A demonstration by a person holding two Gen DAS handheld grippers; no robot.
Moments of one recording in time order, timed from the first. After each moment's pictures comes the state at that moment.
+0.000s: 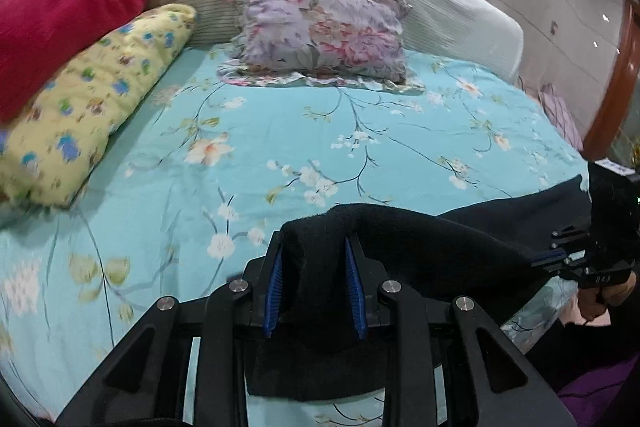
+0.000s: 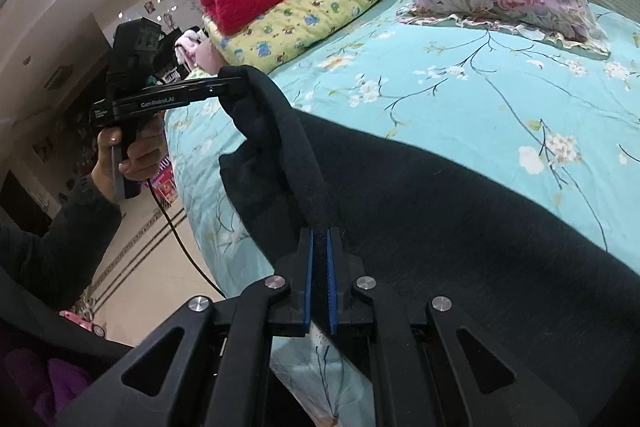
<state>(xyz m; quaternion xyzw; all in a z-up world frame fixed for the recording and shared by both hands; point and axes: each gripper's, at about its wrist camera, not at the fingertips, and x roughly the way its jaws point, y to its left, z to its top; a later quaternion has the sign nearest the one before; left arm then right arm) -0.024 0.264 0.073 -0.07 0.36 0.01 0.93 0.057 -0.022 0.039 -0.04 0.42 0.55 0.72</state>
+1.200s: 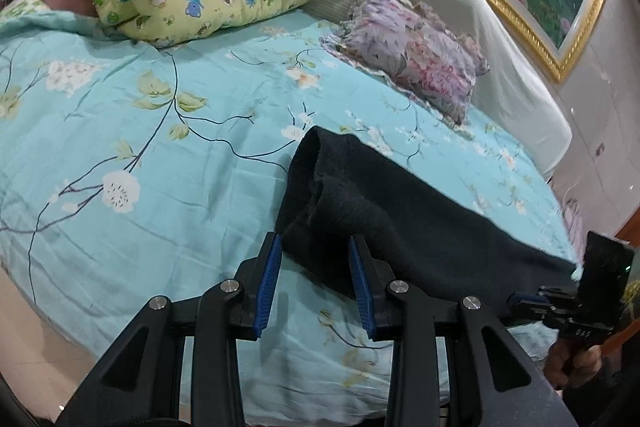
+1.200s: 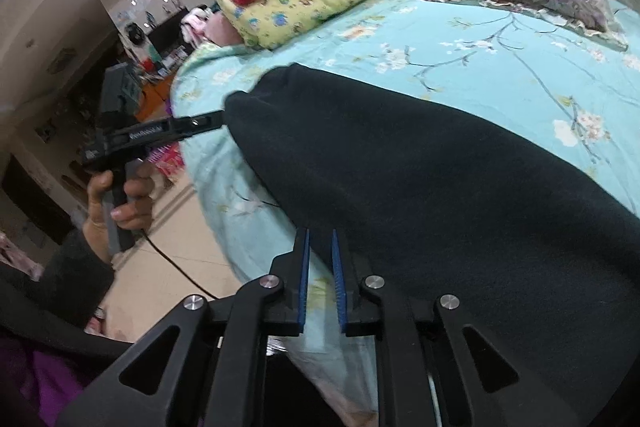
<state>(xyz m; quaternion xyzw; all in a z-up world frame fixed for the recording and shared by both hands) -0.123 0.285 0.018 -0.27 0.31 0.11 0.90 0.031 -0.007 0.025 -0.05 0.43 0.57 0.70</state>
